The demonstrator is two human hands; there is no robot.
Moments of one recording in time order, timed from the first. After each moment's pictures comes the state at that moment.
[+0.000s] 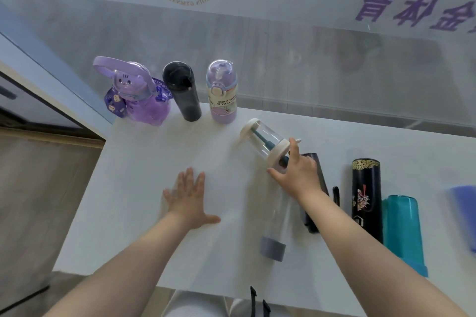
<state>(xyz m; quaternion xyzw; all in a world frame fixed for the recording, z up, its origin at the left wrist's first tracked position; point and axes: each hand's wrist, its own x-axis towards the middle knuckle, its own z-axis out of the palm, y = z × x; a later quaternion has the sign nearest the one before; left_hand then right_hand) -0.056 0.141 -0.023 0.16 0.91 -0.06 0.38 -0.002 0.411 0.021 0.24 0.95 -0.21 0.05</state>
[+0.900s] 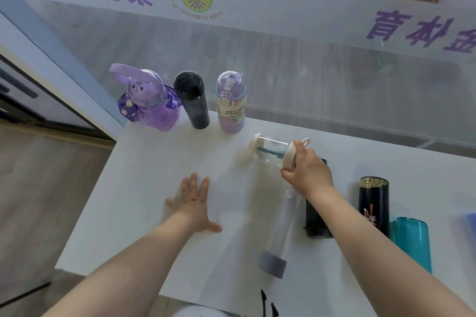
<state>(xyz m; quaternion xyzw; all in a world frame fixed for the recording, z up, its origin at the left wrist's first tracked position) -0.063 0.156 -0.006 0.10 0.89 -0.06 0.44 -0.031 0.436 0.039 0.20 0.97 -0.12 0.09</state>
